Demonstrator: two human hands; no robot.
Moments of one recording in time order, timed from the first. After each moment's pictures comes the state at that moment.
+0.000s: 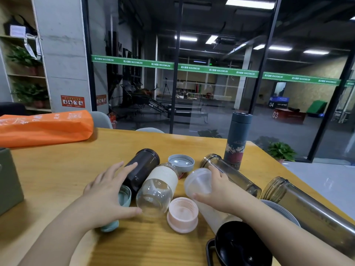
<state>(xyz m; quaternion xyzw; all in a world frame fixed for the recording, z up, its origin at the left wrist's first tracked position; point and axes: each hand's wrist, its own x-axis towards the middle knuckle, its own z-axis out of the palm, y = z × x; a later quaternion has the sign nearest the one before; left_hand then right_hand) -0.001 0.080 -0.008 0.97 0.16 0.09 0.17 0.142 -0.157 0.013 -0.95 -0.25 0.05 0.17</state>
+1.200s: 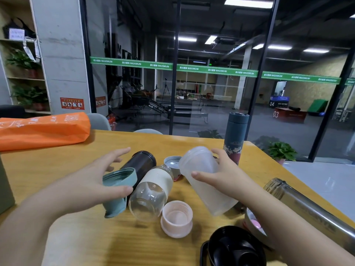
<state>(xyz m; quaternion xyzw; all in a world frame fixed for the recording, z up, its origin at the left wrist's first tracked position) -0.012 0.077 0.042 0.93 0.08 0.15 0.34 0.152 -0.172 0.046 -0.89 -0.26 0.01 0.38</state>
